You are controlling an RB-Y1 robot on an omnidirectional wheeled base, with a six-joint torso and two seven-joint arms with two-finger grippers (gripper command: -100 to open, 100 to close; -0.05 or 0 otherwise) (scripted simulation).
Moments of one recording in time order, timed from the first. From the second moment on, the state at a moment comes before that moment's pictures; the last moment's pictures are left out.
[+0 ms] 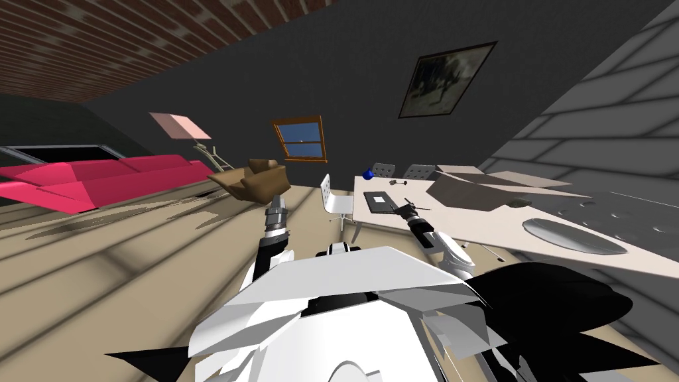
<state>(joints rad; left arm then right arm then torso) 0.53 0.01 -0.02 -2.25 -0.07 -0.43 -0.16 0.40 -0.45 -0.41 -1.72 0.83 -0.28 0.98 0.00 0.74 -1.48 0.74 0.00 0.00</state>
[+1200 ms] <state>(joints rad) 0.53 0.01 -0.02 -2.25 -0.07 -0.43 -0.16 0.38 -0.42 -0.40 -1.75 0.99 -0.24 1.20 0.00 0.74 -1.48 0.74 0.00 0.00</state>
